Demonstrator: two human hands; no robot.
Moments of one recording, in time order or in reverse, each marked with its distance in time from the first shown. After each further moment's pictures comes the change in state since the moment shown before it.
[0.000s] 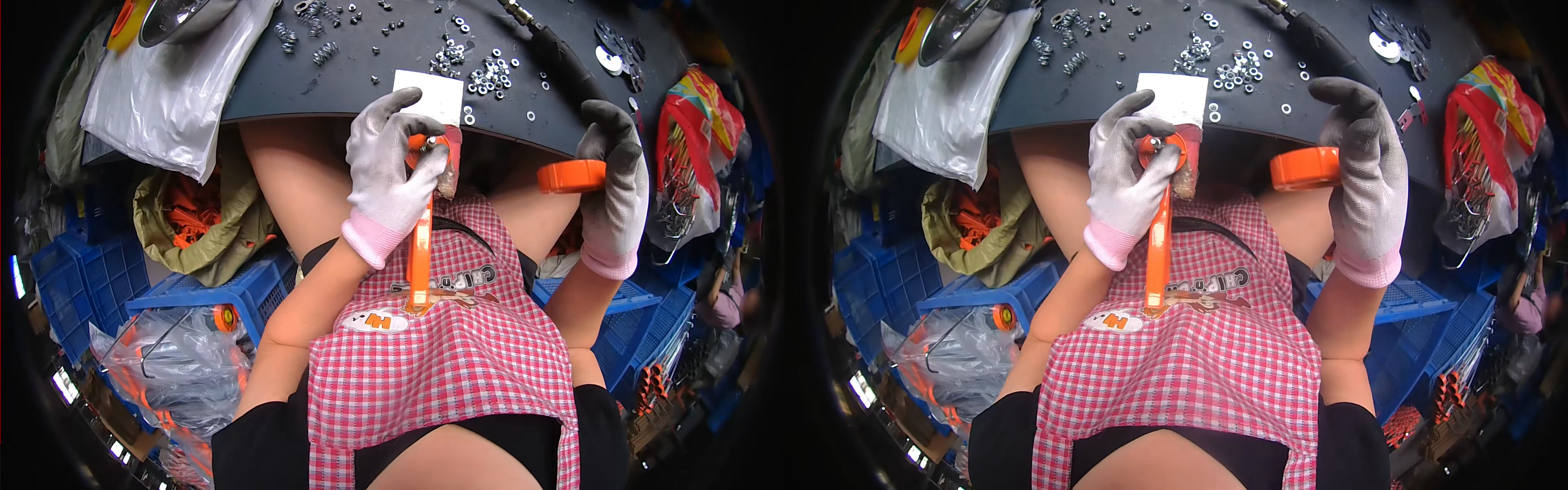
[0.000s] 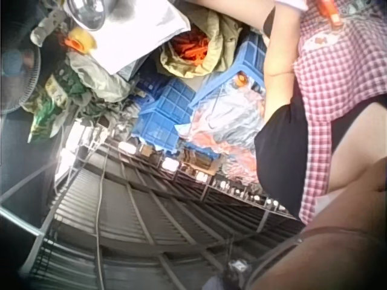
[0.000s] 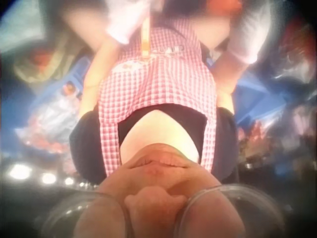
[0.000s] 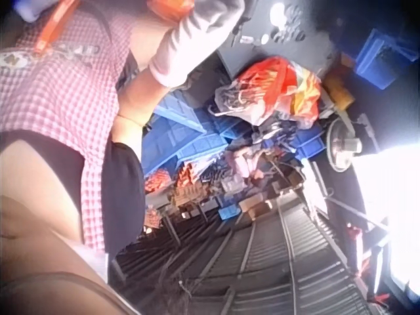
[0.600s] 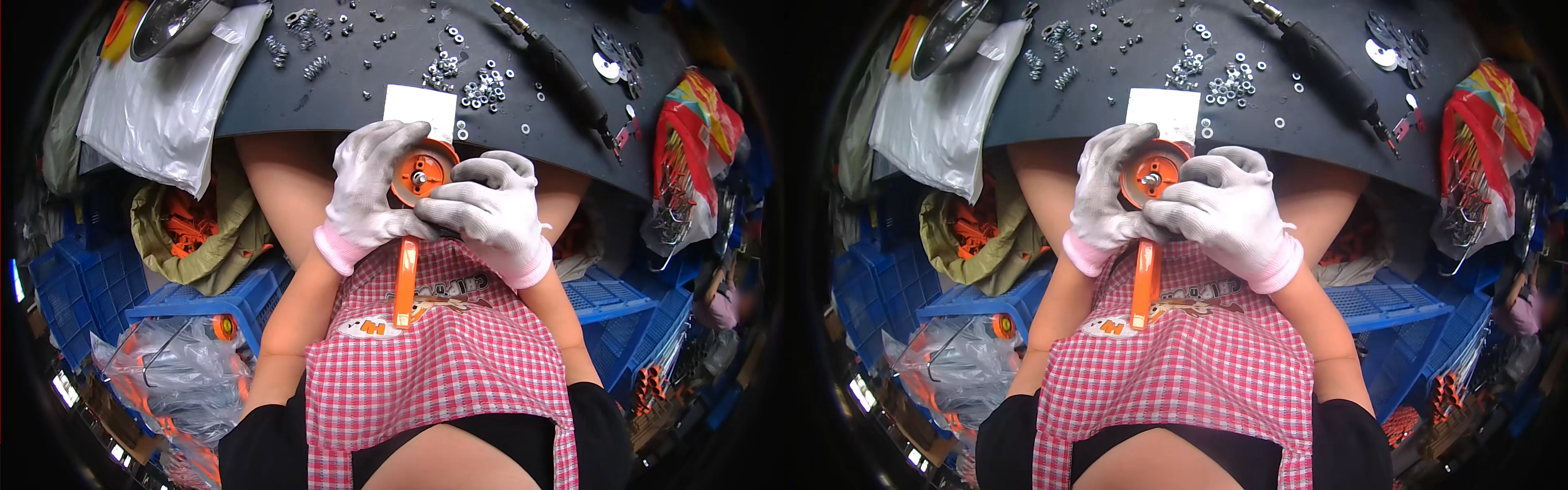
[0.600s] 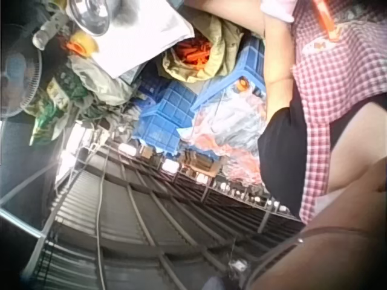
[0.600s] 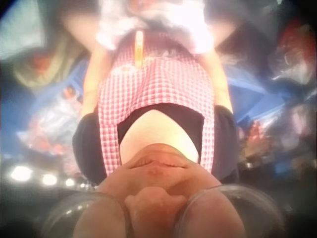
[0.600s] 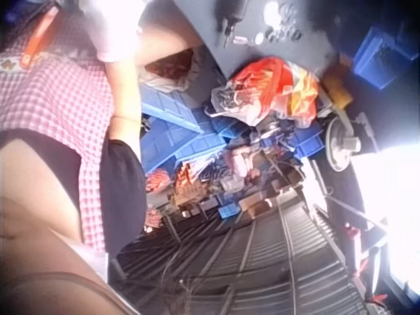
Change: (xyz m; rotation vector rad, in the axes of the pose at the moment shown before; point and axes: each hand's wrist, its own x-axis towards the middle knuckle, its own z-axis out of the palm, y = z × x) left_hand 0.006 -0.022 -0.021 0.038 -0.255 0.257; right_hand -0.010 0.036 0.057 -0.823 -0.398 -0.718
